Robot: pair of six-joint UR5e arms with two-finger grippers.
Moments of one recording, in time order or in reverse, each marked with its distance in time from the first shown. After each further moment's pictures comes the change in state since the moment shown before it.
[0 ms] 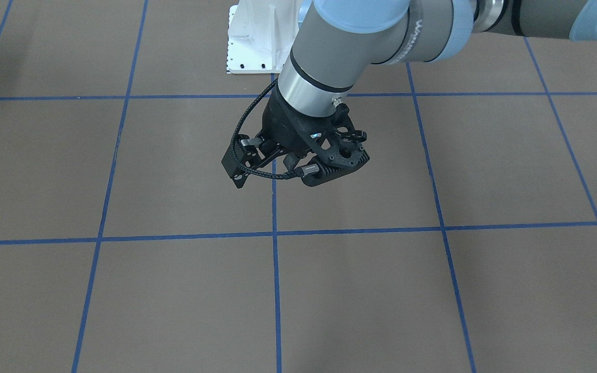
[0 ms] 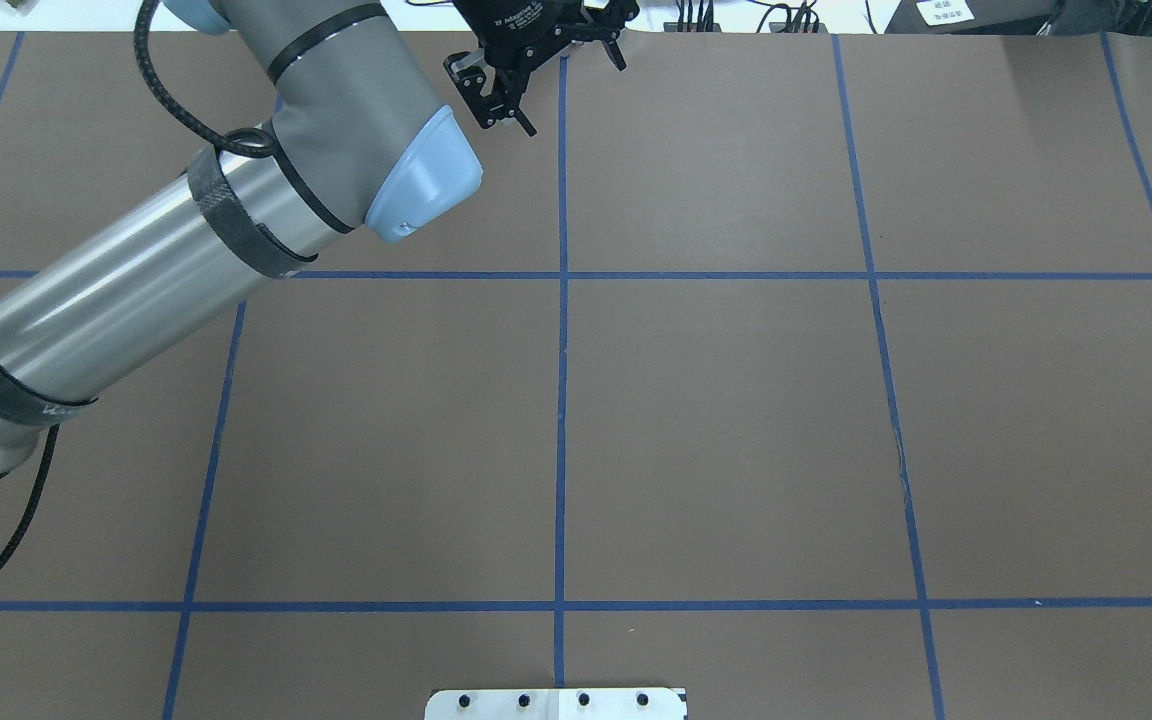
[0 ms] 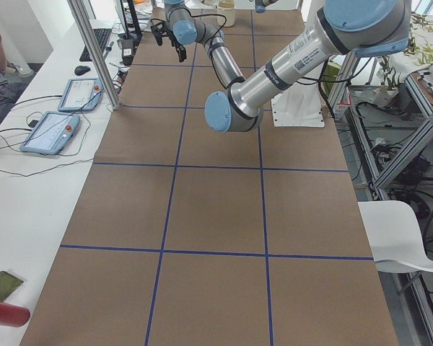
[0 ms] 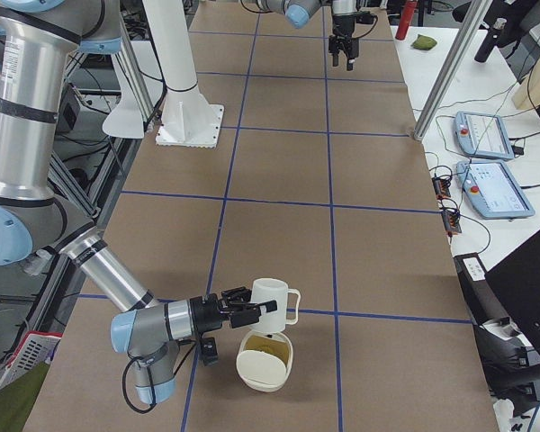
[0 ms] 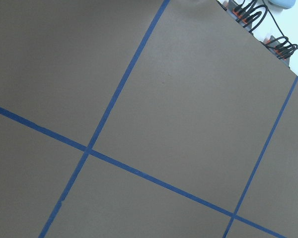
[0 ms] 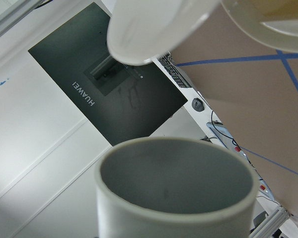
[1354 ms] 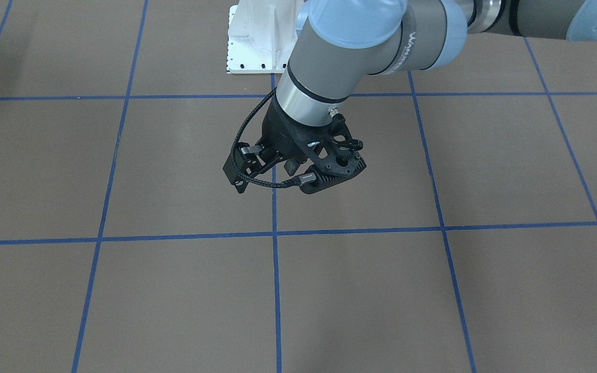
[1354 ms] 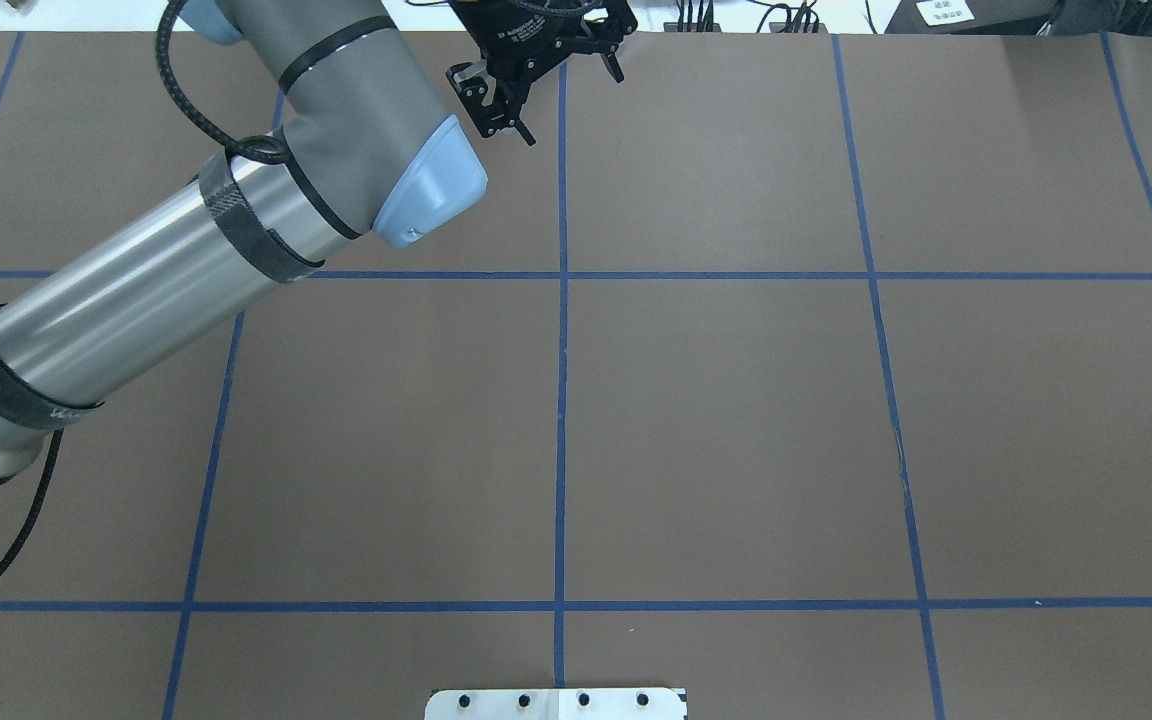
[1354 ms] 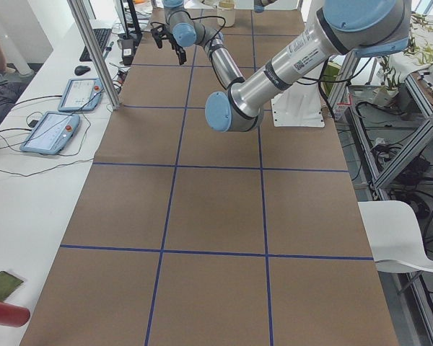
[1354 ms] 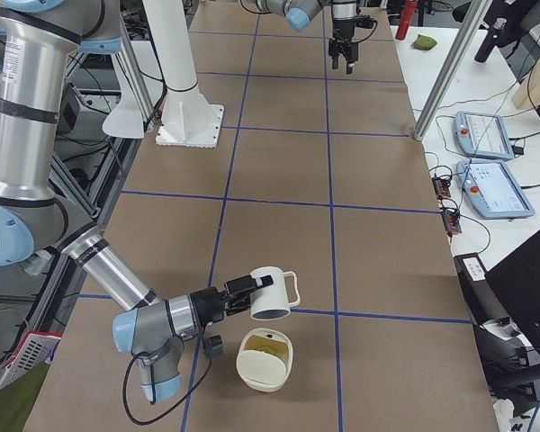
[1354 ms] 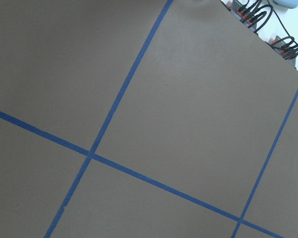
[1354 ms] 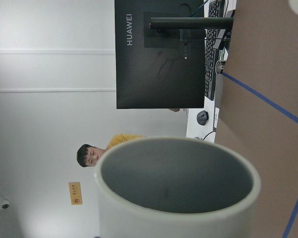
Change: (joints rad) left arm 0.009 0.002 0.021 -0.002 0.001 0.006; right arm -0.001 0.005 0.014 0.029 0.085 -0.801
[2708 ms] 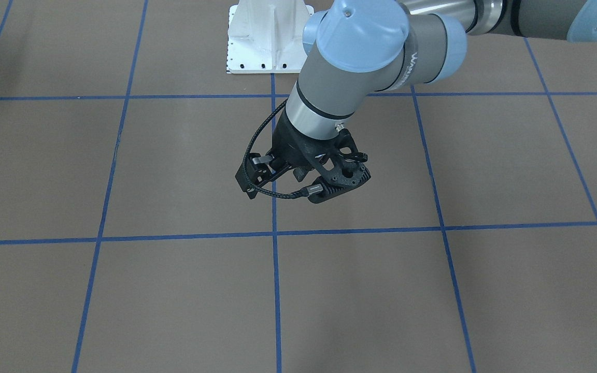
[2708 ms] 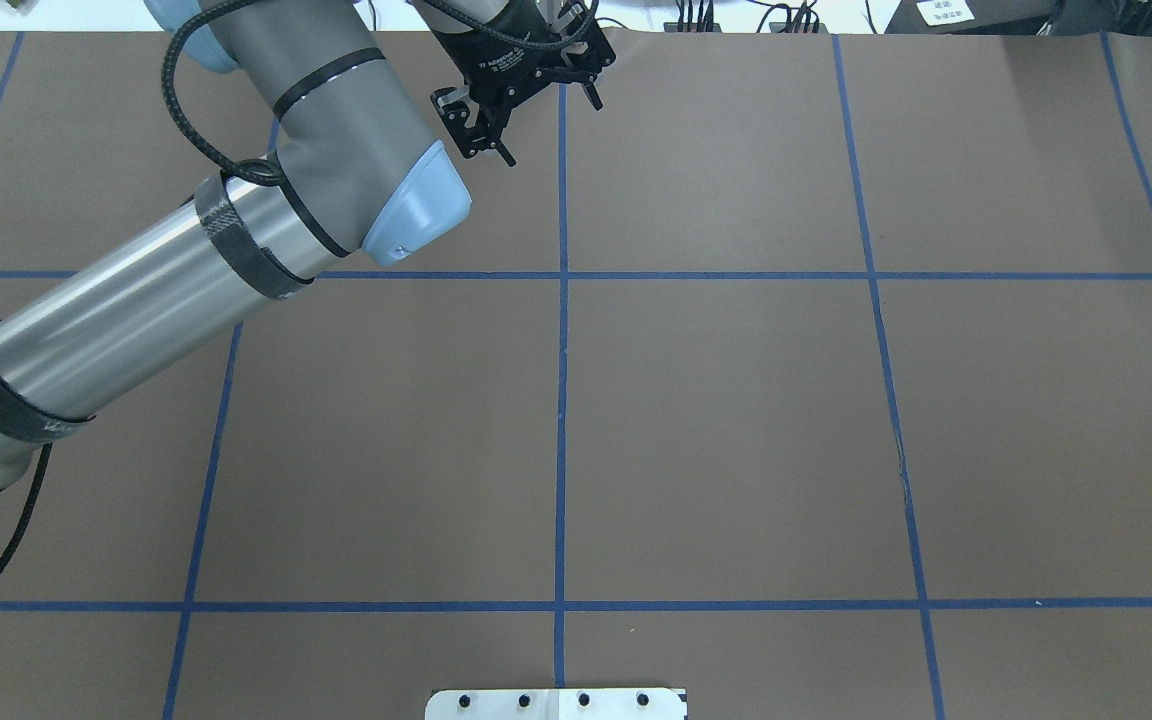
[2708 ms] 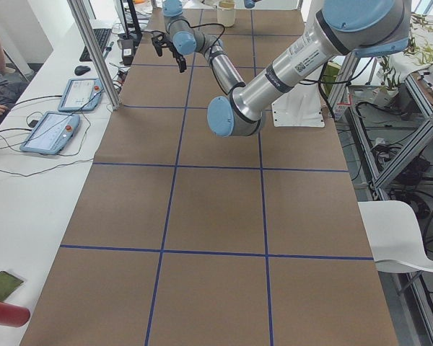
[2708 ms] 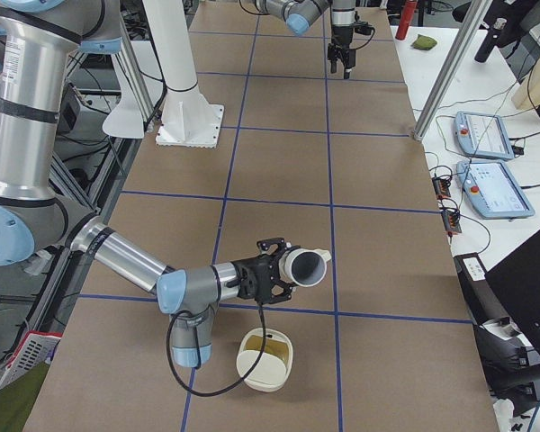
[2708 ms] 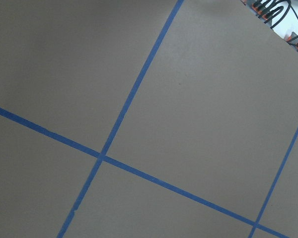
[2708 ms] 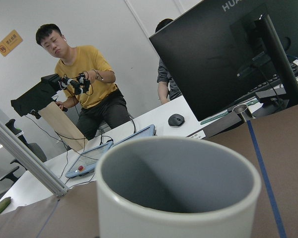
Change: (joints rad) left arm 0.008 0.044 0.005 -0.018 0.000 0.058; right arm 0.000 0.008 0.360 -0.569 0.187 -1.033
